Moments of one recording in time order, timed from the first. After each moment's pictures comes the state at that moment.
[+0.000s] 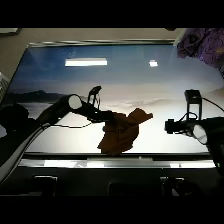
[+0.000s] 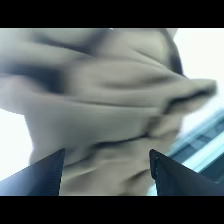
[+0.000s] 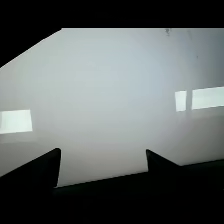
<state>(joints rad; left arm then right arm) -0.54 -1.52 1.26 0.97 -1.00 -1.68 0.22 -0.76 0.84 -1.80 1.27 1.96</state>
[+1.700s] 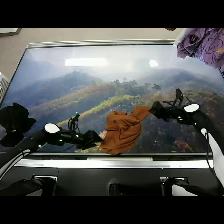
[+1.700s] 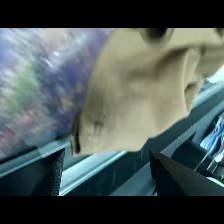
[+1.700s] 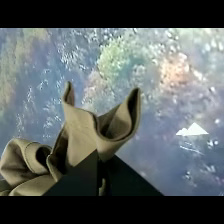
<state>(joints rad) -0.39 -1.26 0.56 0.37 -0.94 -1.36 -0.12 -1.37 0.84 -0.66 0.77 1.30</state>
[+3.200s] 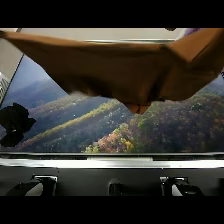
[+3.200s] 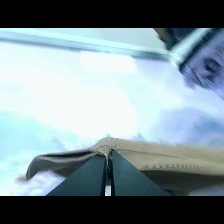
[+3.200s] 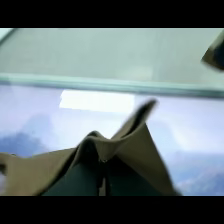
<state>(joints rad) 0.11 -1.06 1.92 1.08 -1.27 -1.60 -0.12 -0.83 1.78 -1.15 1.16 1.43</state>
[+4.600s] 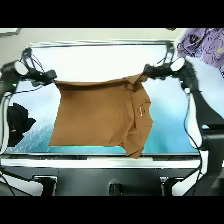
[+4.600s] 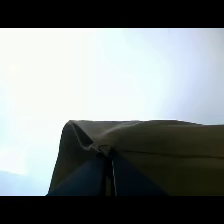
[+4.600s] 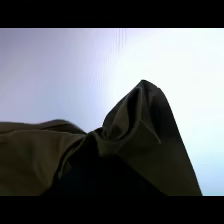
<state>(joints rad) 0.03 -1.76 1.72 1.41 -0.99 -1.75 0.06 -1.89 1.84 -1.08 0.89 1.56</state>
